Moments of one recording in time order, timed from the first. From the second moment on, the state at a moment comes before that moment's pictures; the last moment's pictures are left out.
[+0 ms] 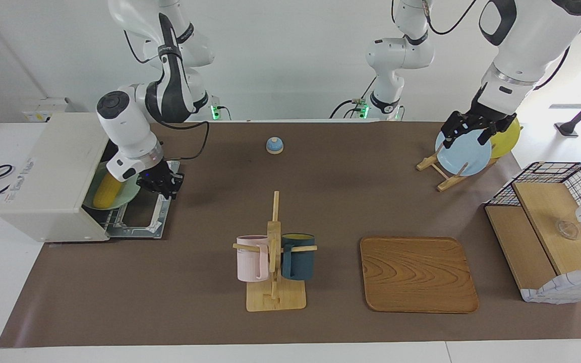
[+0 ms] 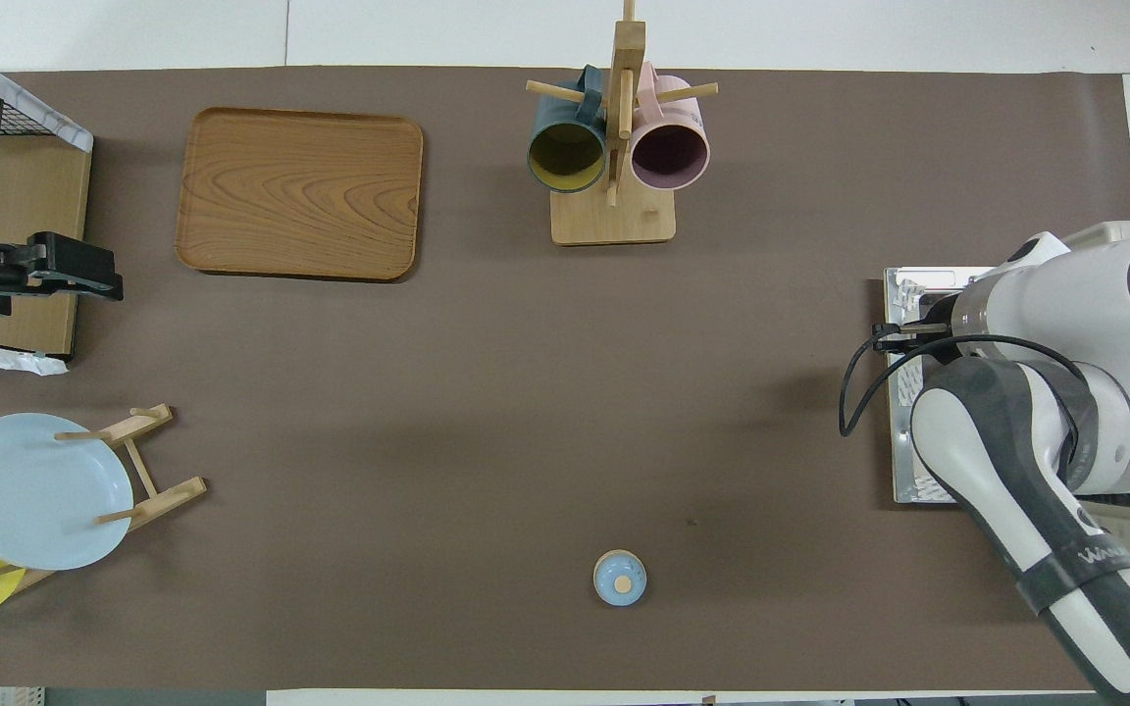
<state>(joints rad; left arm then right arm) -0.09 -0.02 -0.01 -1.63 -0.02 1.62 -0.14 0.05 0.02 -0.04 -2.19 0.07 2.24 -0.01</state>
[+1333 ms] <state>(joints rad) -0.09 -0.02 -0.01 -1.63 -0.02 1.62 -0.14 -0.05 -0.01 -0.04 -2.24 -0.10 2.14 -0.06</state>
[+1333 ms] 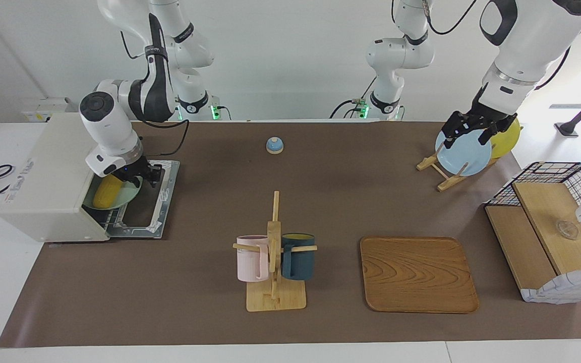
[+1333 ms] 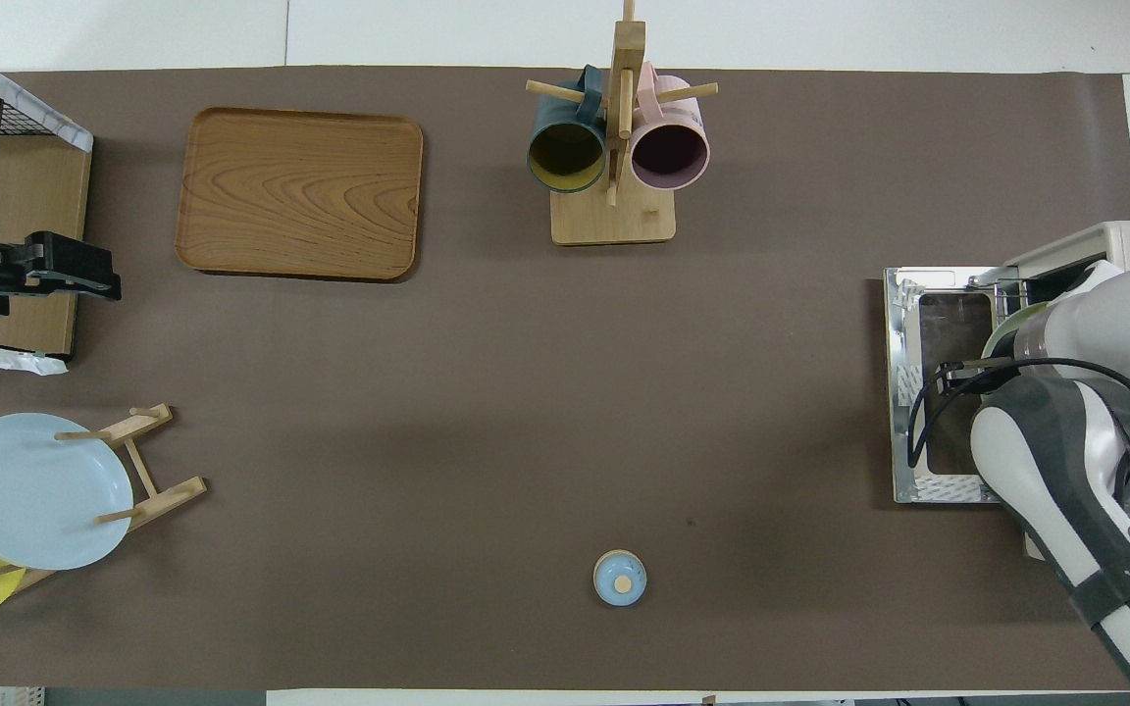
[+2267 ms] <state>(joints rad) -0.09 -0.02 -0.01 -1.63 -0.02 1.62 -0.14 0.00 -0.05 -0.03 -2.26 -0.20 2.08 -0.07</state>
